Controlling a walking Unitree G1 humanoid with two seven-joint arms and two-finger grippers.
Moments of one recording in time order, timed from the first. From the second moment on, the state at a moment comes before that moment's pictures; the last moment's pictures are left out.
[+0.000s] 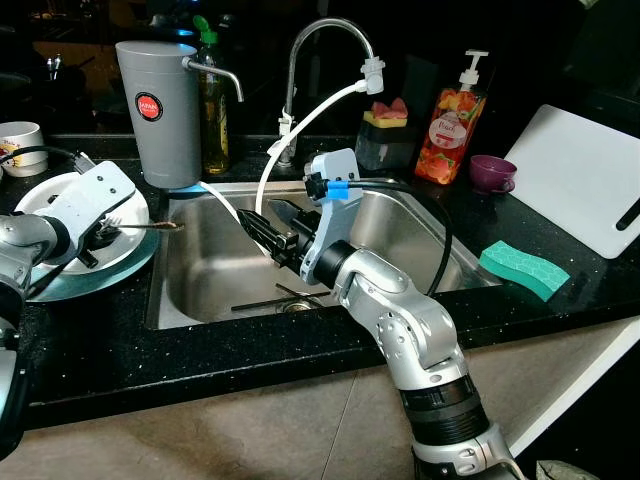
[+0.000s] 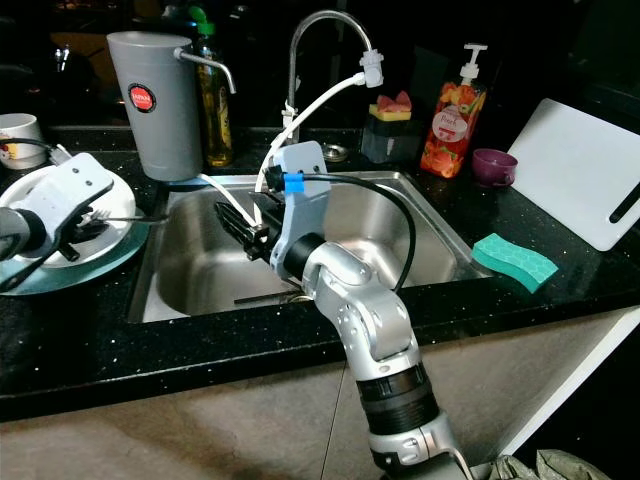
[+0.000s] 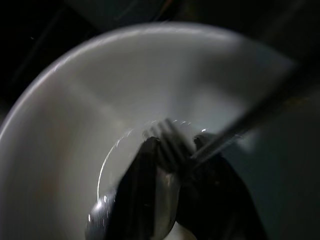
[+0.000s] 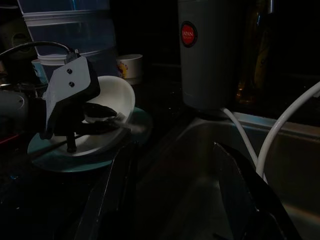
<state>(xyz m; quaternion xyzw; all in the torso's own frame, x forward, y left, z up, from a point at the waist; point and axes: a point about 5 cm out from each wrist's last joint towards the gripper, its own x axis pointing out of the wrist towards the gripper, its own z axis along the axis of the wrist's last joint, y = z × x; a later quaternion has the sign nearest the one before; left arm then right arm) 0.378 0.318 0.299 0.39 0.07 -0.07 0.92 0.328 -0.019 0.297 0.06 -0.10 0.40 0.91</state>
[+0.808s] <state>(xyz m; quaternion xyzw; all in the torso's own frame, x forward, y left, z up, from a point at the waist) 0.397 0.218 0.367 0.32 -0.19 -0.17 0.91 0.329 -0.022 0.300 0.07 -0.11 0.38 0.92</state>
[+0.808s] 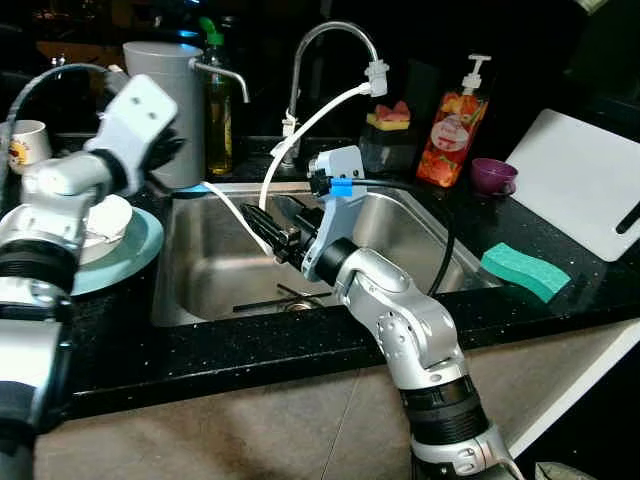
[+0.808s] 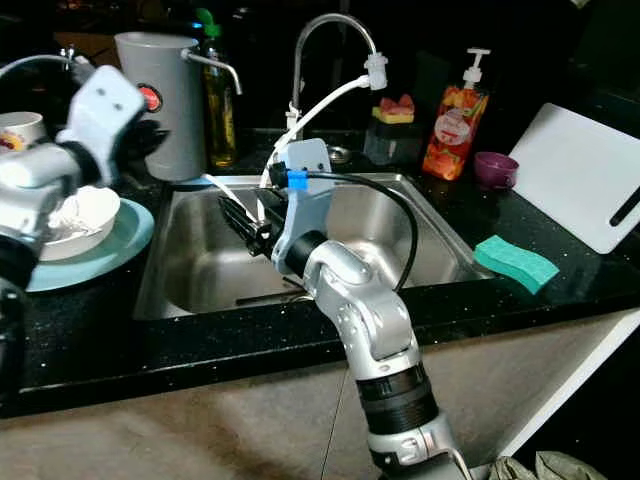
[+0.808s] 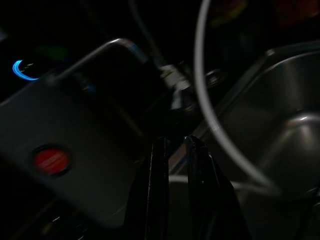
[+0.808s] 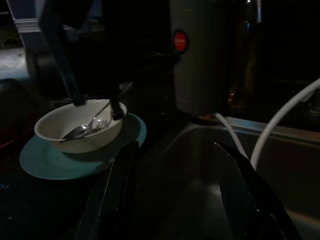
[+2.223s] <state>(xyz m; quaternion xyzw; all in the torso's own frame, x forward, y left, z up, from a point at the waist) 0.300 0.300 0.315 0.52 0.00 -0.15 0.84 0.326 -0.024 0.302 0.07 -0.12 0.37 0.92</state>
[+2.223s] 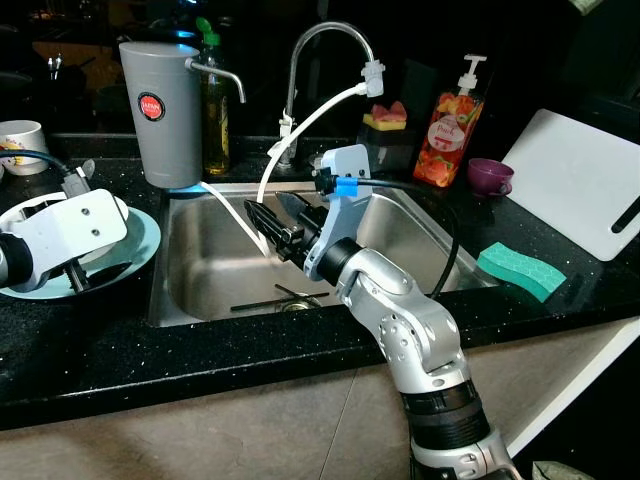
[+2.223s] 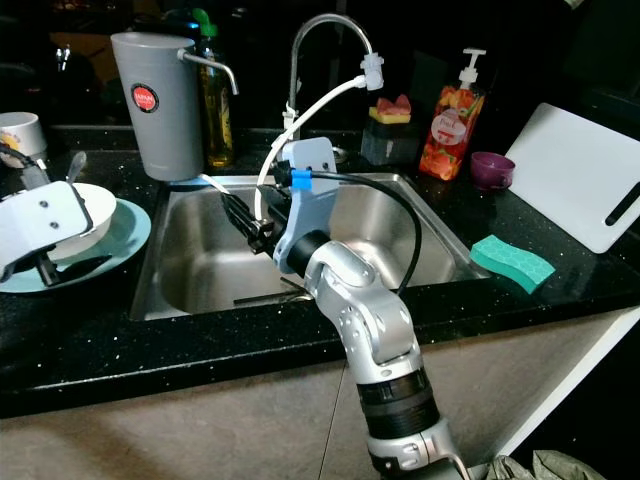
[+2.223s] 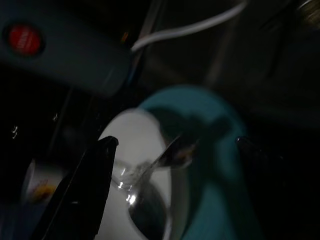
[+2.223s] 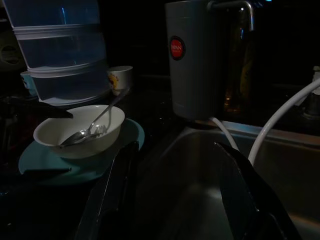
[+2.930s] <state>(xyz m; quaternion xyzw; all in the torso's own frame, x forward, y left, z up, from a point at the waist) 0.334 0.296 0.298 0.49 -0.05 -0.09 0.86 0.327 -0.024 0.302 0.07 -0.12 0.37 0.92</state>
